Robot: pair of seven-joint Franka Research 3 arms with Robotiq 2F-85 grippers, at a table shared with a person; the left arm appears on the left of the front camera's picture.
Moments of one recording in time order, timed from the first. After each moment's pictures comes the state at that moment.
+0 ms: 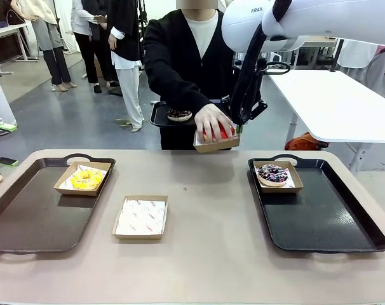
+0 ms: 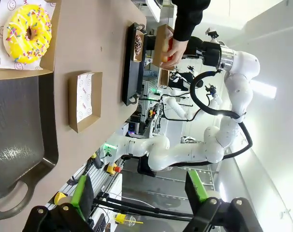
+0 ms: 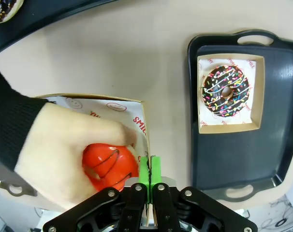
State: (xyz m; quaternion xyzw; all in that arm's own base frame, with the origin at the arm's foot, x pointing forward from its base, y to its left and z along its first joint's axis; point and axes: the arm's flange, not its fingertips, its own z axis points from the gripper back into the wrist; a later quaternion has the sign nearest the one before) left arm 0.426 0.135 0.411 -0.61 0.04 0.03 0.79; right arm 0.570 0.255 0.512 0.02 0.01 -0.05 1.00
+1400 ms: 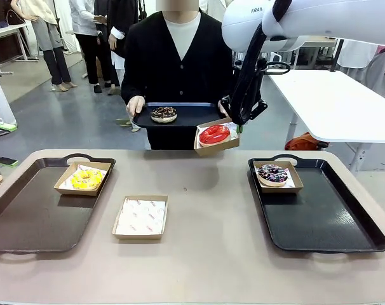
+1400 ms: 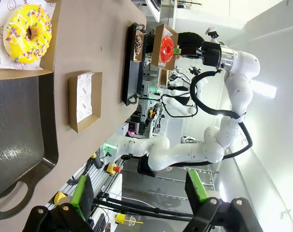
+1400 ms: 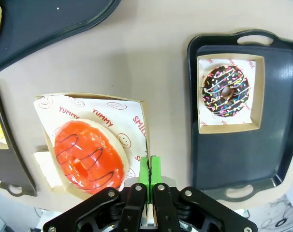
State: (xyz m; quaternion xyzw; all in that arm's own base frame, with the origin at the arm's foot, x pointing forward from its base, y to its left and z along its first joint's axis) left arm 0.426 0.135 0.411 -0.61 0.04 0.03 0.79; right arm 0.570 0.255 0.512 0.02 0.01 -0.05 1.00
